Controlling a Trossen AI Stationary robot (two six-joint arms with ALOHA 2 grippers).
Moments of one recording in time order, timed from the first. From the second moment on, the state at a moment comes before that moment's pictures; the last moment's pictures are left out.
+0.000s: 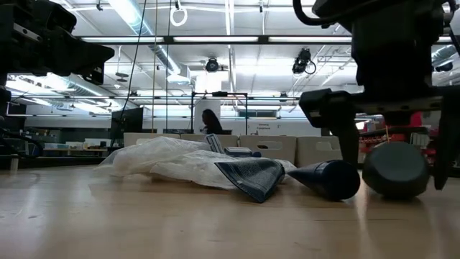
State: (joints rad) left arm 0.11 0.01 0.01 0.07 0.17 0.02; right arm 0.36 1.72 0.80 -0.24 -0.21 -0.46
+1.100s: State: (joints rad) left arm 0.11 0.01 0.01 0.07 0.17 0.02; right arm 0.36 1.72 0.78 -0.24 -0.19 -0.45
